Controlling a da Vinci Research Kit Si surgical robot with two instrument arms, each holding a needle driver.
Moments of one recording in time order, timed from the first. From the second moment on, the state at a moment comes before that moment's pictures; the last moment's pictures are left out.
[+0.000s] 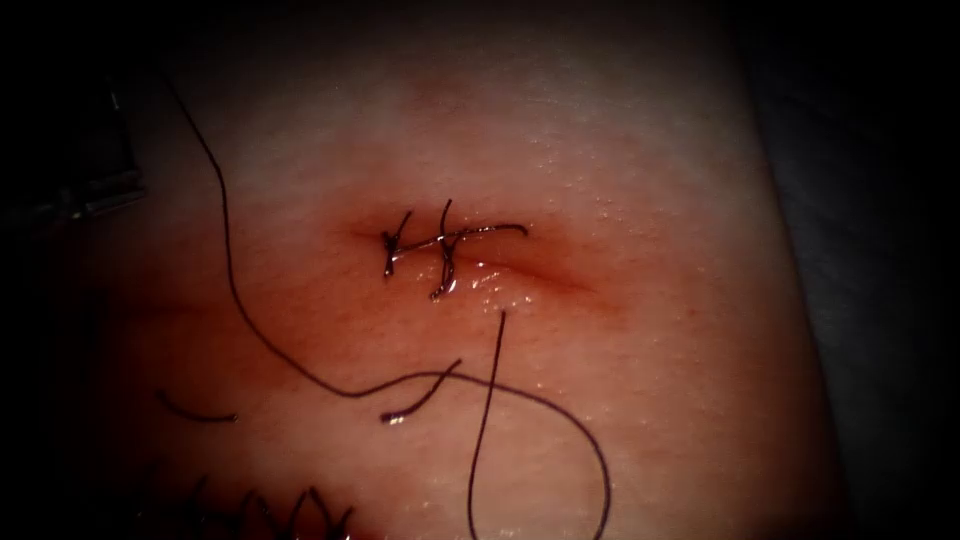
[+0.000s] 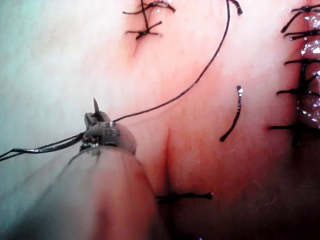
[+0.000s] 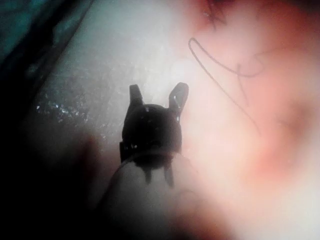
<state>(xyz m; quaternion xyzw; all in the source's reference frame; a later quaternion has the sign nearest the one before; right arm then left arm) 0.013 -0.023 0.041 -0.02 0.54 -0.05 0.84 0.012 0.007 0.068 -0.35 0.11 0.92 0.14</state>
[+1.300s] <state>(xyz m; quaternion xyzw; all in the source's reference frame) 0.029 -0.016 0.063 -0.03 0.51 -0.08 0.86 0.012 0.007 0.068 -0.35 0.11 0.92 0.14</state>
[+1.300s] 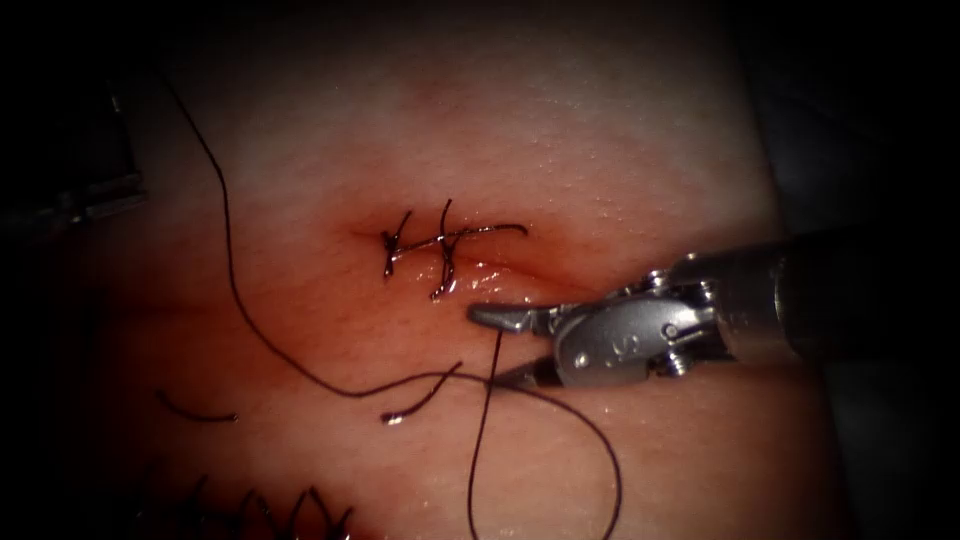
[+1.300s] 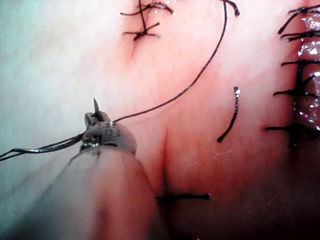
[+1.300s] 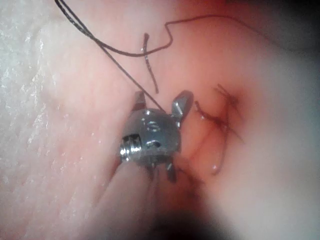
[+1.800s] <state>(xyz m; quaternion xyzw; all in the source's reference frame) 0.028 -0.020 0.060 0.00 0.51 -0.11 0.85 0.012 0.007 0.068 -0.35 0.11 0.92 0.14</state>
